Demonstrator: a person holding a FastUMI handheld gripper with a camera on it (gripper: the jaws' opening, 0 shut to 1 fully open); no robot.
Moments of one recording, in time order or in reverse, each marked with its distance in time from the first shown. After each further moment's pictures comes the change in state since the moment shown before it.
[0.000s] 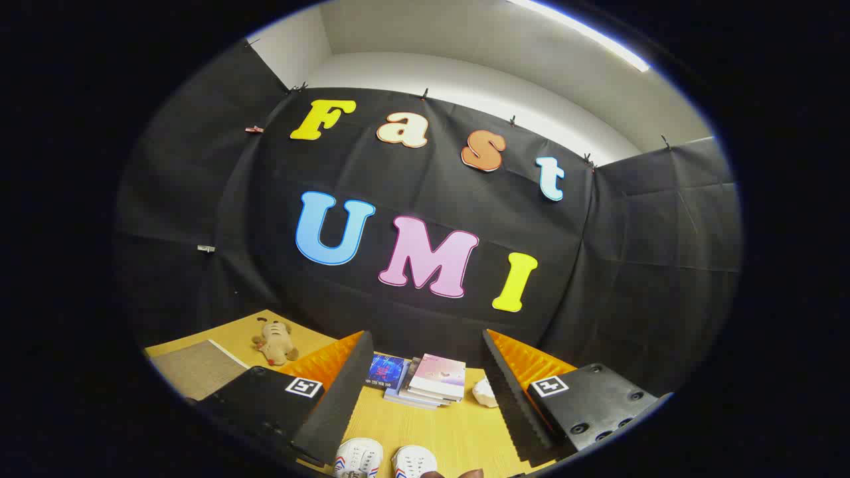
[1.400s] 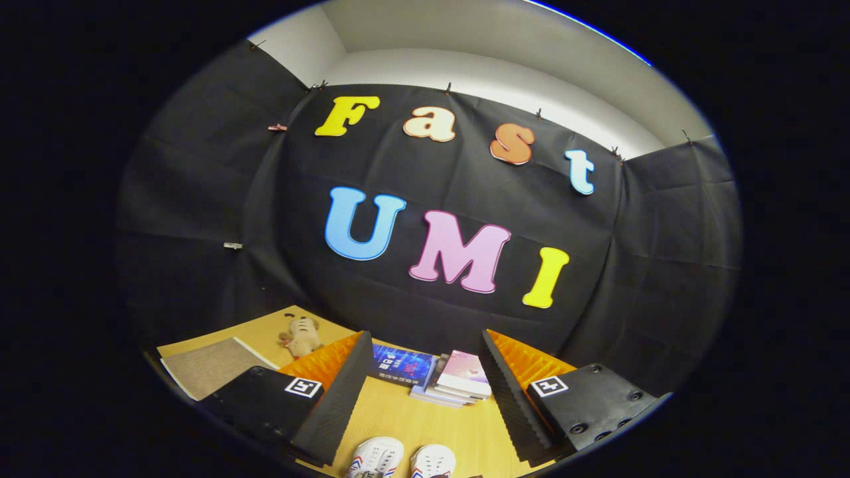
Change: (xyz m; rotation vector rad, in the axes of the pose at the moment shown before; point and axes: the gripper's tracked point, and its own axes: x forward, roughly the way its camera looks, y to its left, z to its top) arm 0.004 0.056 -0.012 0.030 0.054 0.202
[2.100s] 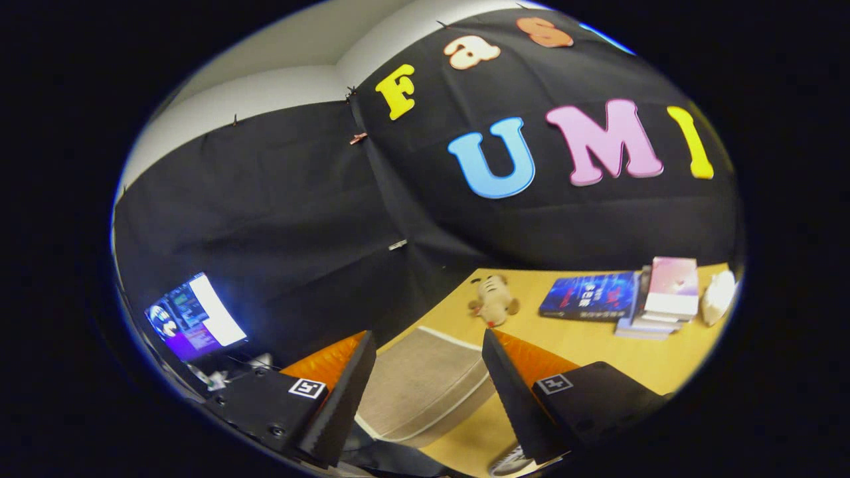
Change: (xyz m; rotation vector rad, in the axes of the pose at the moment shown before) arm -0.009 0.140 -0.040 0.566 0.297 0.767
